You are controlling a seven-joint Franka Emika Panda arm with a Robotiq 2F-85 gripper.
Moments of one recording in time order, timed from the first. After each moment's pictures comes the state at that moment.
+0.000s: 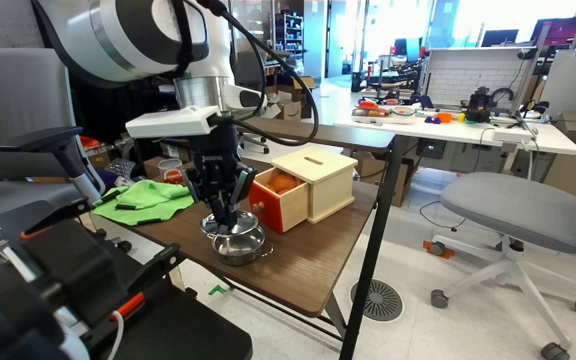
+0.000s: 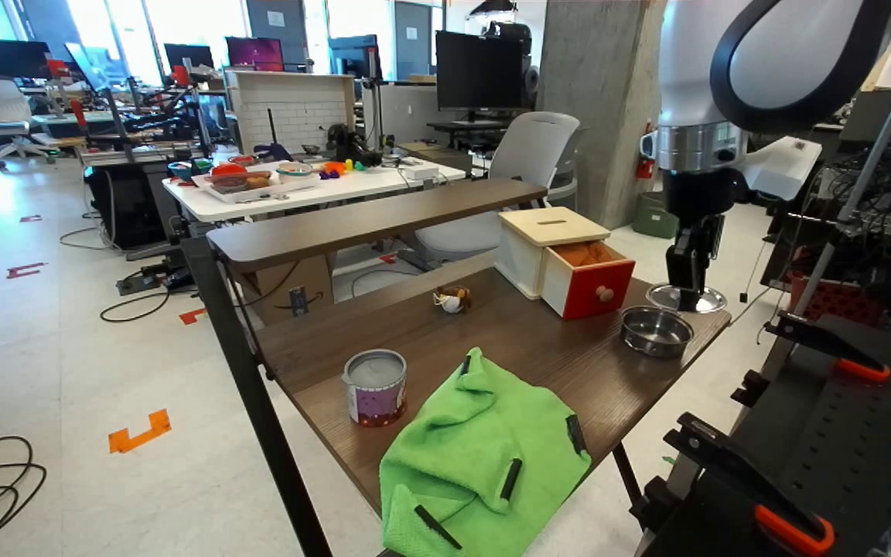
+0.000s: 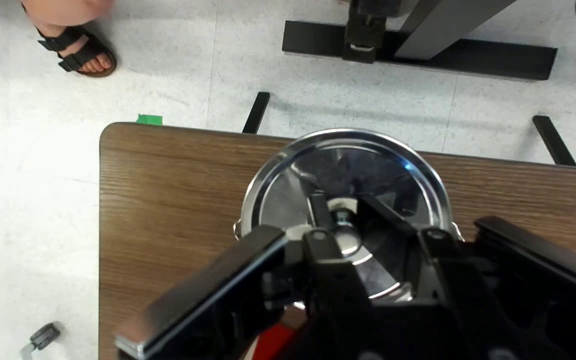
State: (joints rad) arm 0.01 0.44 -0.18 -2.33 -0.31 2.63 -0.06
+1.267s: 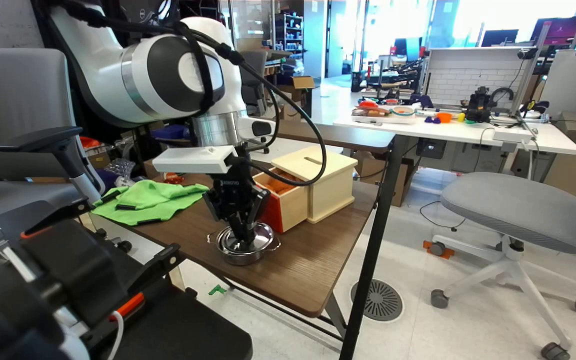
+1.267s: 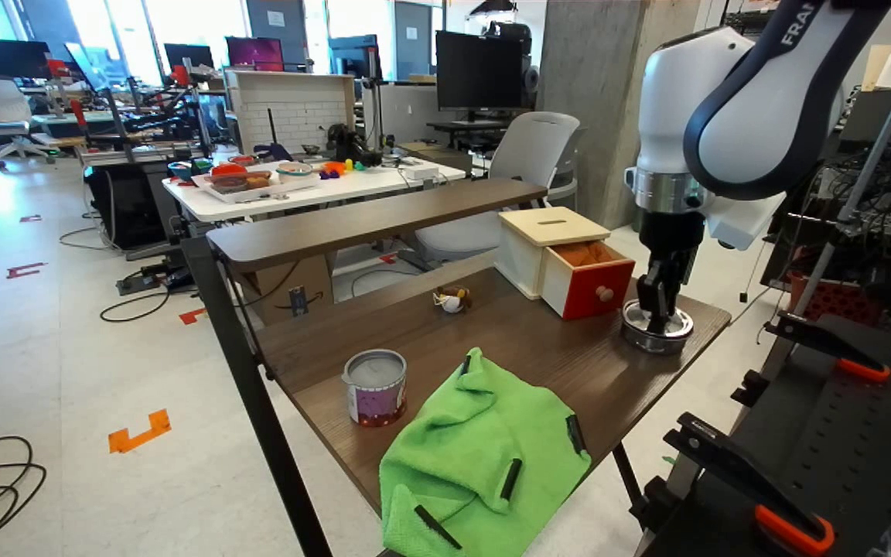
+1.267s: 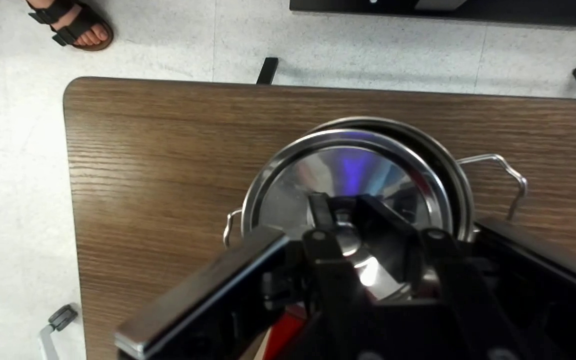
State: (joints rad) arm 0.02 0.62 -0.20 -2.24 -0.31 2.79 0.01
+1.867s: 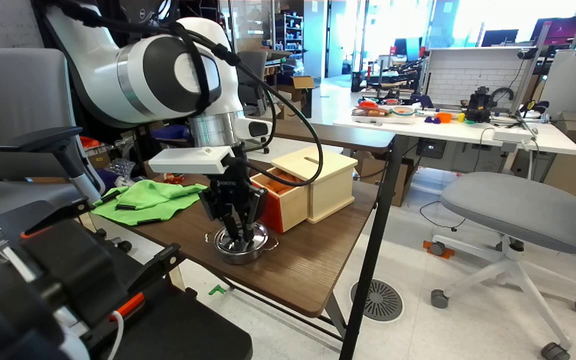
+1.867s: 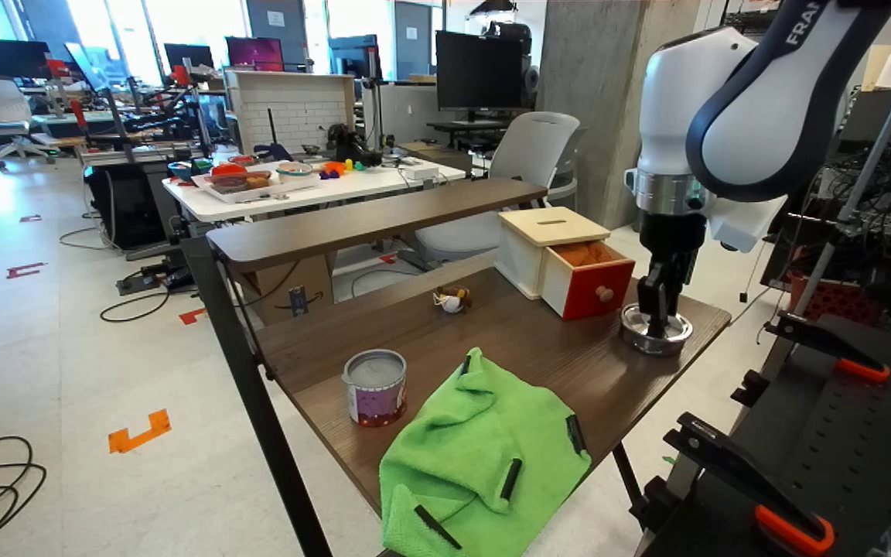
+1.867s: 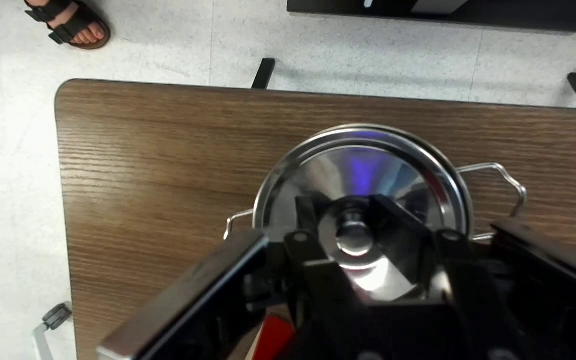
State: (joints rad) arm 0.03 0.61 -0.20 -2.25 -0.31 2.79 0.00
